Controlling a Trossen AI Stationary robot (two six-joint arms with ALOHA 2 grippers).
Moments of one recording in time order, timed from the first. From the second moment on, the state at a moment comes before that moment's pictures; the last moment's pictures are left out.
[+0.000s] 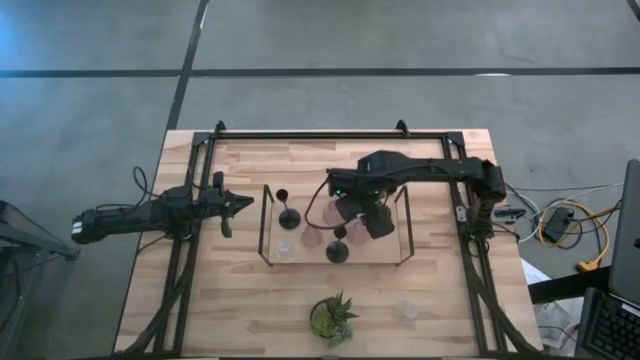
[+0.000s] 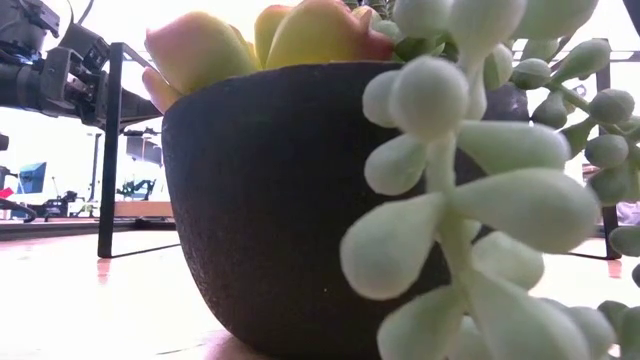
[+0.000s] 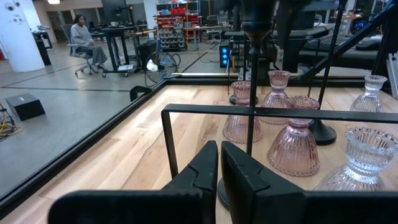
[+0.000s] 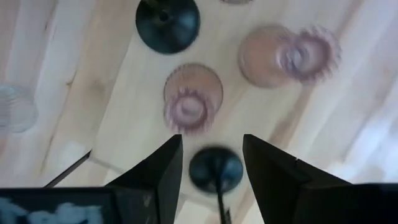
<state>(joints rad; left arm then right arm) 0.11 0.10 0.05 -0.08 -0.13 0.05 -0.03 1.88 1.87 -1.43 -0.09 -0.43</state>
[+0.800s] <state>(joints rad) 0.11 0.10 0.05 -0.08 -0.13 0.05 0.40 1.69 1.96 -1.57 -0.02 0.30</state>
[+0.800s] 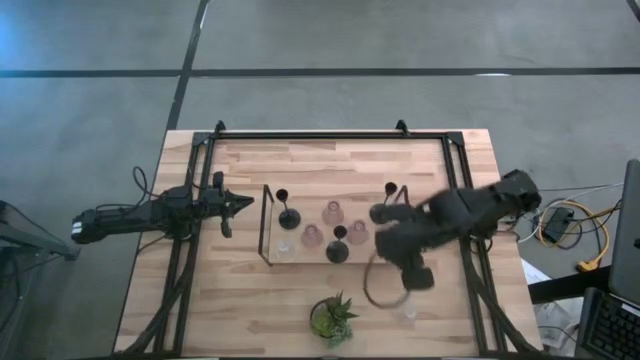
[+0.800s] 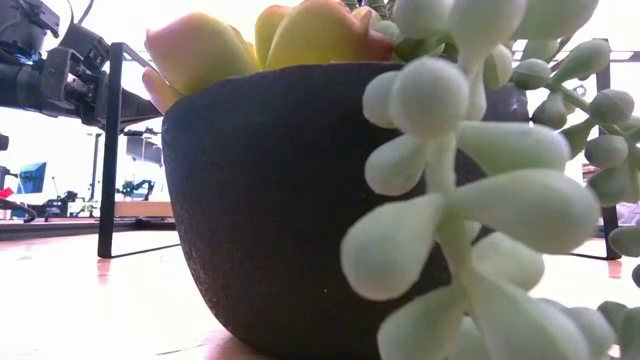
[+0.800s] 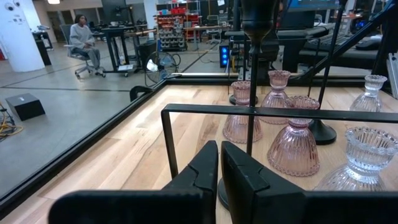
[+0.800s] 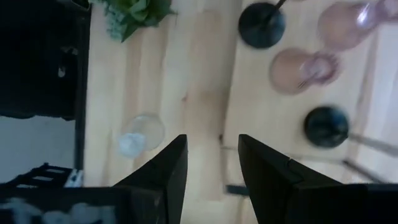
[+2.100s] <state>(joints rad) 0.11 0.10 0.05 -0.08 -0.13 0.05 0.73 1.70 1.36 -1.15 -0.06 1.10</state>
